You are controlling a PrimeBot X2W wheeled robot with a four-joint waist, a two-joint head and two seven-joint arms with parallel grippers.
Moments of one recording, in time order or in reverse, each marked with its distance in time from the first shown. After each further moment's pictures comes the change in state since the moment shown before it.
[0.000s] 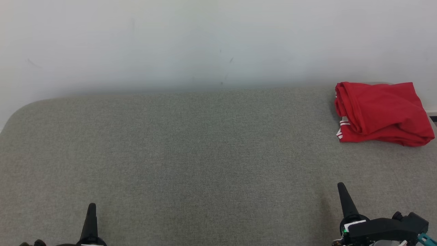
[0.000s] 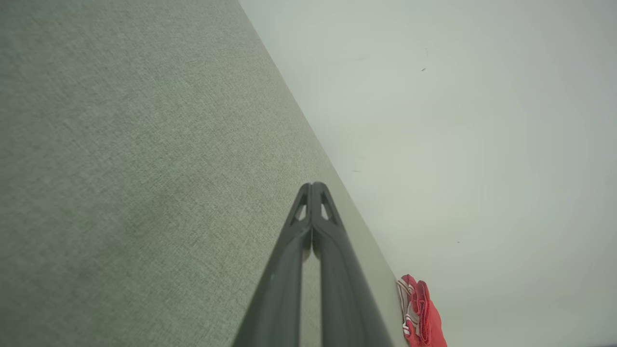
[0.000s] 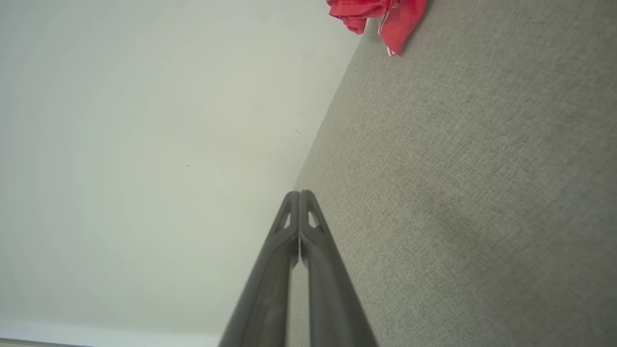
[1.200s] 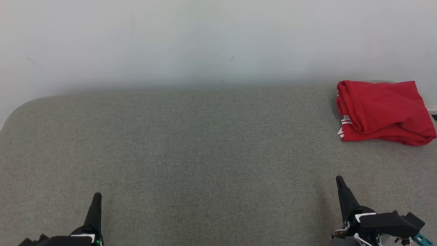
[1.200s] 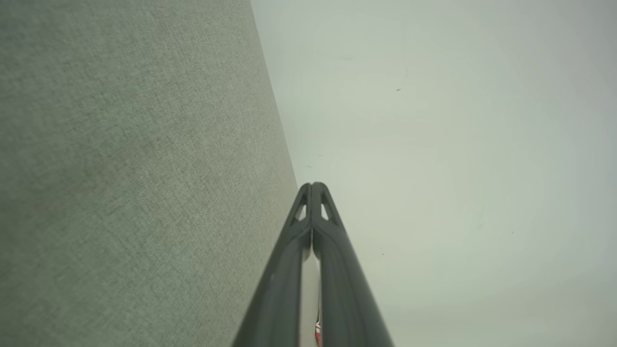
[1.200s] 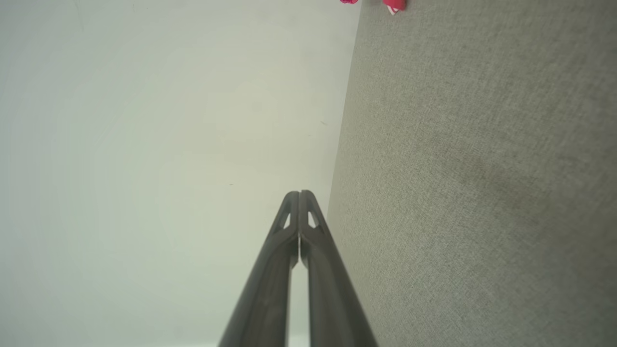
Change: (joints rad) left arm -0.052 -0.003 0.000 0.015 -0.335 -0.009 0.078; right arm -0.034 0.014 -0.026 -0.001 0.297 0.000 0.077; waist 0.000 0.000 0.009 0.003
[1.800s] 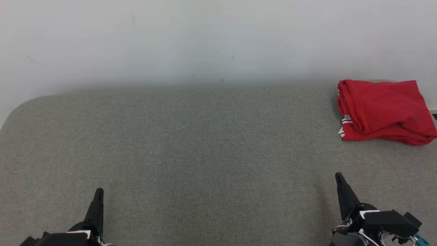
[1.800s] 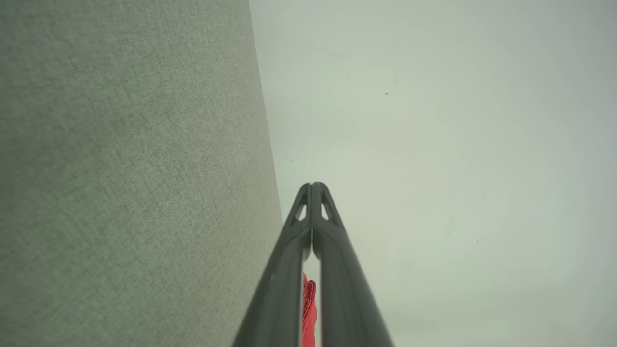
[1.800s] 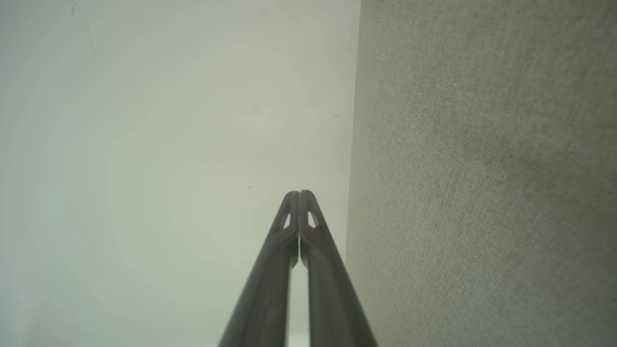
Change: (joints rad) left arm -0.020 -0.001 0.000 0.007 -0.136 -0.005 0.035; right arm -0.015 0.005 -0.011 0.000 0.127 0.000 0.034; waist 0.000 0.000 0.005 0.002
